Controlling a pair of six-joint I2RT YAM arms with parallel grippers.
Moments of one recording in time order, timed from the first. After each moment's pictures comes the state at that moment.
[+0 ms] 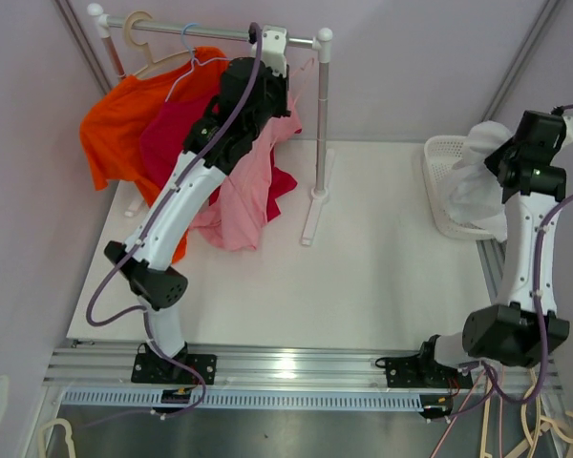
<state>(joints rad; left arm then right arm) -0.63 1.84 2.29 -0.55 -0.31 -0.05 -0.23 1.38 1.64 -0.76 0.24 0.51</state>
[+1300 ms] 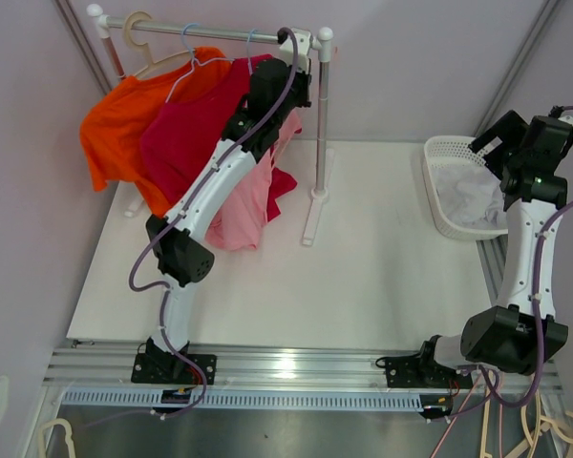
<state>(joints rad) -0.58 2.13 2.43 -0.27 -0.19 0.01 -0.31 1.39 1.55 -0.61 -0.01 0.52</state>
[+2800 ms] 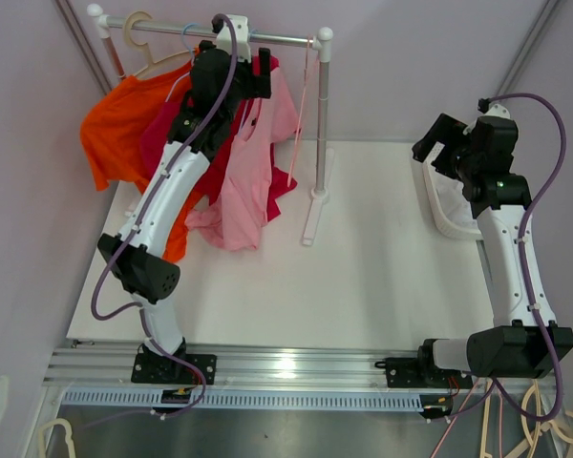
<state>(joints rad) -0.43 1.86 2.18 -0.32 -0.25 0.03 -0.01 1.32 1.50 -0.59 -0.06 0.41</state>
